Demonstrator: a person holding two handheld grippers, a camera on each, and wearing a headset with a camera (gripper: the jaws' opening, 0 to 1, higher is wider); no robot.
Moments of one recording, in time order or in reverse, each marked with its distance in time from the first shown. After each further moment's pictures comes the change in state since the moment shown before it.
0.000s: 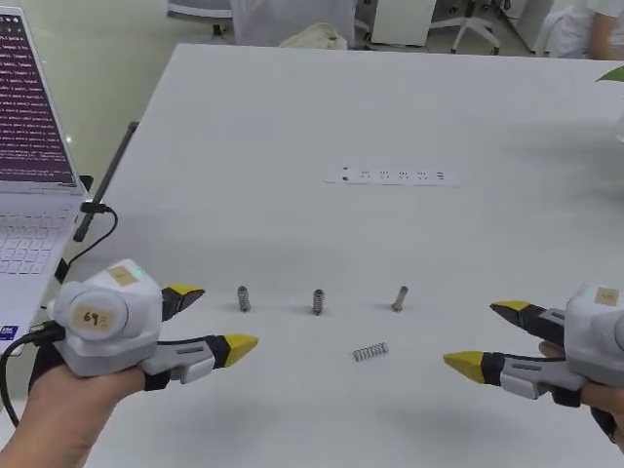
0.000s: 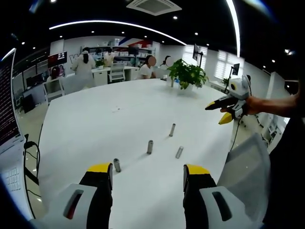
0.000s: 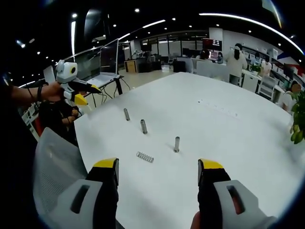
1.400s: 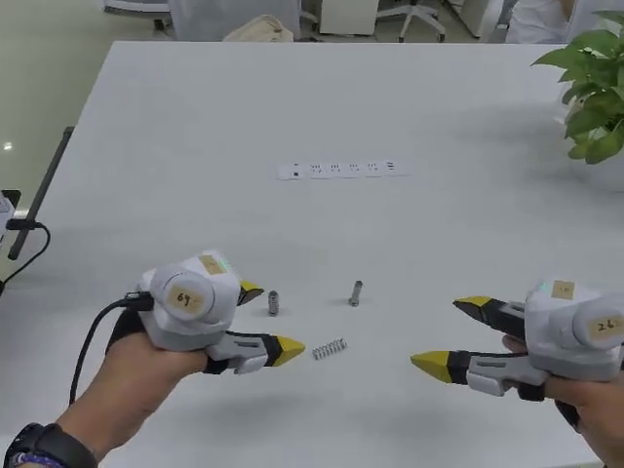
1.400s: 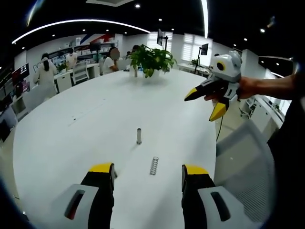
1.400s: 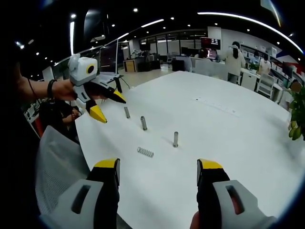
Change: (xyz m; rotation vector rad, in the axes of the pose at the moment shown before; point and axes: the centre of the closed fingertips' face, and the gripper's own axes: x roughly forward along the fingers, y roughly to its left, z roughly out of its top) left arm 0.109 -0.088 0.020 0.217 0.102 -0.275; right arm -0.016 0.000 -0.009 0.011 0.009 -0.006
